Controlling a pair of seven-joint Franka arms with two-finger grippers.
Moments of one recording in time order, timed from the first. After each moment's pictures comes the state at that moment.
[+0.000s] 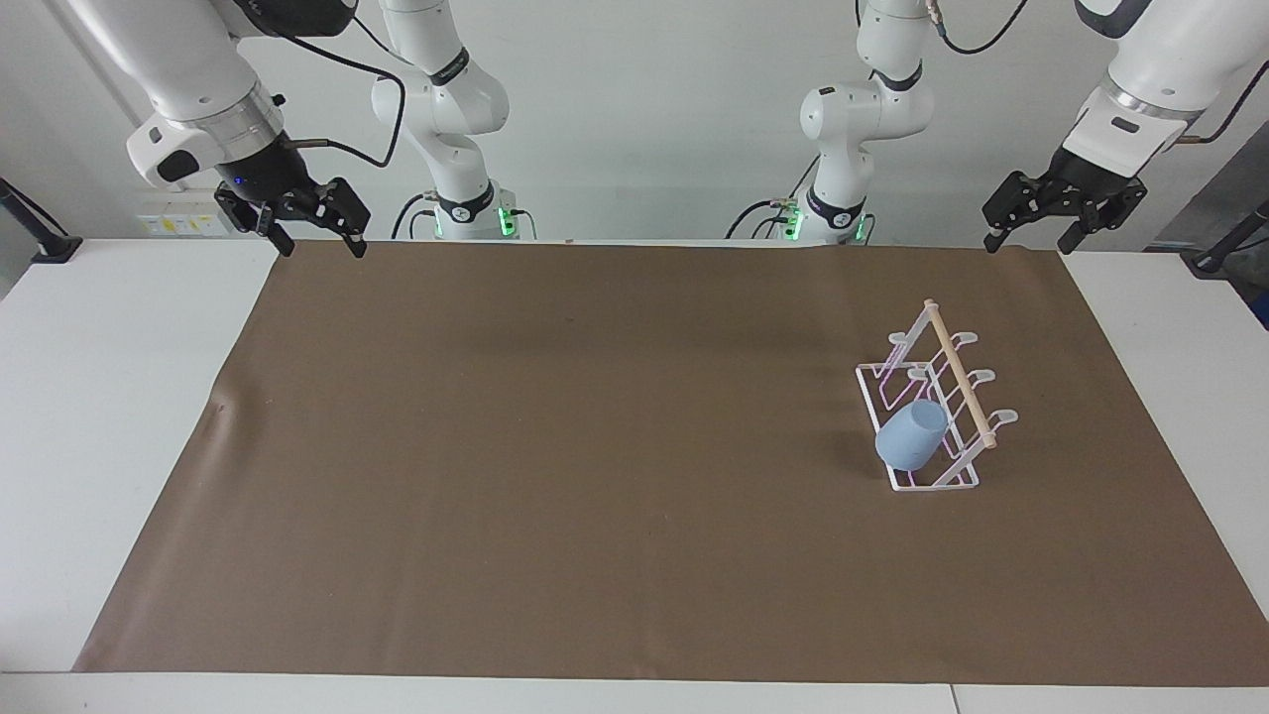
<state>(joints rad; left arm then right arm) 0.07 -0.06 -0.09 -1.55 -0.03 1.48 0.04 -0.05 -0.01 -0.01 -1.54 0.08 1.47 0.05</state>
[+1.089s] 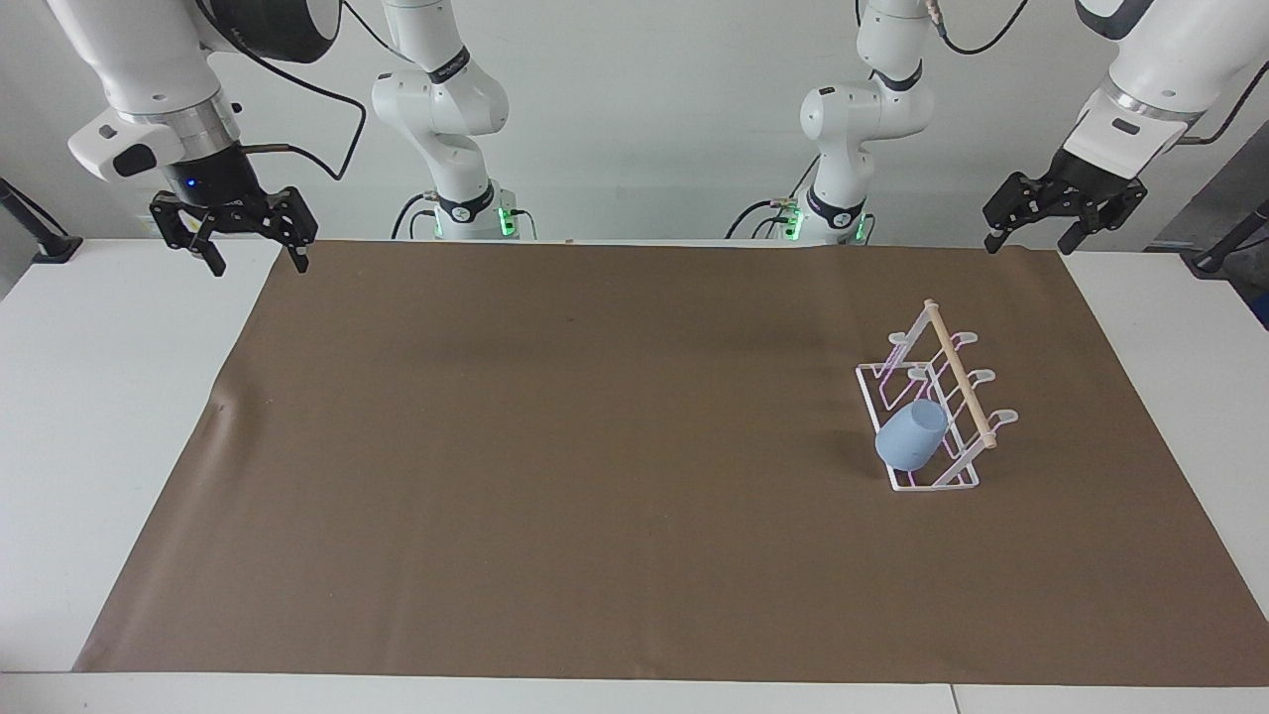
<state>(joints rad) 0.07 -0.06 -0.08 -1.55 -0.03 1.48 0.04 -0.12 -0.07 -0.03 -1.65 -0.04 1.70 -0.24</state>
